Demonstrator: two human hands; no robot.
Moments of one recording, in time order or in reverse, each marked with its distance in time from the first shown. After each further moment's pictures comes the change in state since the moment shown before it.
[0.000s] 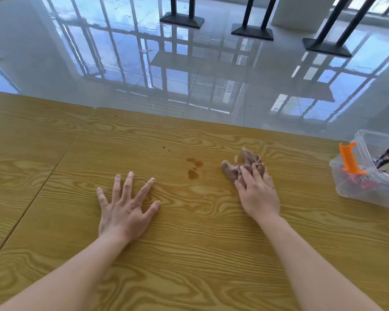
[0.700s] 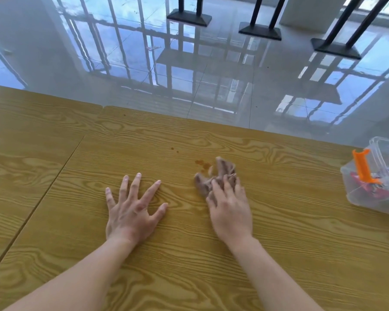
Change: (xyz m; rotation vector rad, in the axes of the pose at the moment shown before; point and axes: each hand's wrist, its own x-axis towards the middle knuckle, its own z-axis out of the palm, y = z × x) left_hand -0.002 0.000 -0.003 -0.057 0.051 -0.011; right_hand -0.047 -0.085 0.020 0.005 0.055 -0.166
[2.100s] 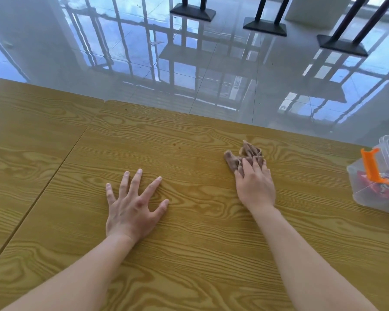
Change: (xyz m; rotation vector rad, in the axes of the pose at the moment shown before) left_hand 0.000 0.000 0.003 -0.013 0.031 0.008; right_hand 0.065 0.051 -0.015 0.030 0.011 0.186
